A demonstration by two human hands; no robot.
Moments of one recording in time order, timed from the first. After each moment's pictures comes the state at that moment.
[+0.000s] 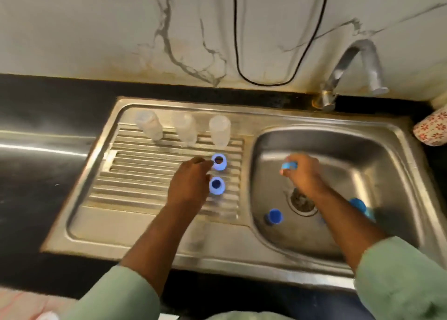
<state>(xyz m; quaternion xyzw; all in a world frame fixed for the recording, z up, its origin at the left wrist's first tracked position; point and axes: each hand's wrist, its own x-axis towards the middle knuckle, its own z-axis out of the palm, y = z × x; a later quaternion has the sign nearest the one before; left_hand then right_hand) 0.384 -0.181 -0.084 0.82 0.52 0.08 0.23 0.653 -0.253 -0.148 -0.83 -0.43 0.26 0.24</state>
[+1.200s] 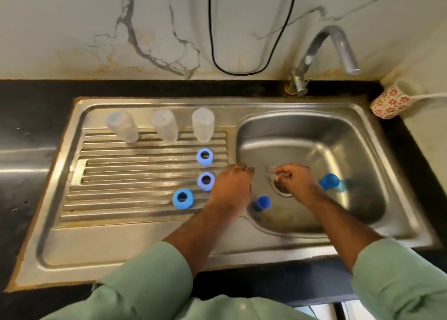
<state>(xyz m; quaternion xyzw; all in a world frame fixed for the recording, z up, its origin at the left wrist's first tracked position) 0.439 -0.208 -0.120 0.92 0.33 0.00 0.23 0.617 -0.302 -0.154 -0.86 -0.37 0.26 0.24</state>
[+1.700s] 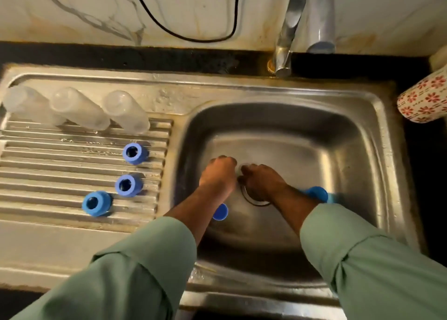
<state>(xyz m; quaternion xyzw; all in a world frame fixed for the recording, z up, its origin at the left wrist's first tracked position) 0.606 -0.211 -0.202 0.79 0.51 -0.16 0.29 0.730 -0.267 -0.273 -0.67 -0.69 0.26 -0.10</state>
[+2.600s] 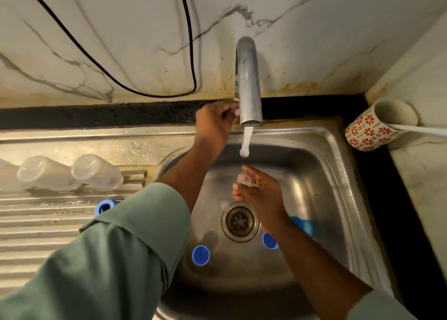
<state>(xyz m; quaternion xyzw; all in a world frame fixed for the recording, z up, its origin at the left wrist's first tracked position) 0.718 -0.121 -0.090 0.73 0.46 0.27 0.44 0.753 -0.269 -0.173 -0.66 -0.09 0.46 0.59</state>
